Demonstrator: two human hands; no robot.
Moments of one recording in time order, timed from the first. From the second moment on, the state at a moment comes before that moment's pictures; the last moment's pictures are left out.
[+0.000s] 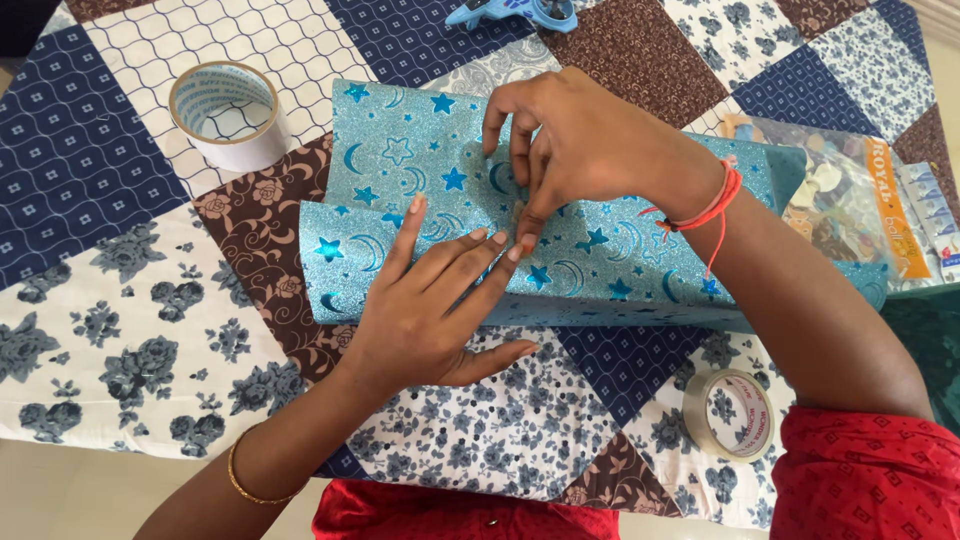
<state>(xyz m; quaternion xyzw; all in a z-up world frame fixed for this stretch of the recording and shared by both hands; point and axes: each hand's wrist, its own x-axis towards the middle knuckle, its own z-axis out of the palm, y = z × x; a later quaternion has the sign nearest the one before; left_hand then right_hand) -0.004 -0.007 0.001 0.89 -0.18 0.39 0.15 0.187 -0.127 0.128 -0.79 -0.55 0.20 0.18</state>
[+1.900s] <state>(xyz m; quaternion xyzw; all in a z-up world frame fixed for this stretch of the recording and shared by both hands) 0.005 -0.067 0.052 0.91 -0.14 0.37 -0.09 -0.066 -0.509 0.043 -0.70 -0.20 -0.51 0.47</state>
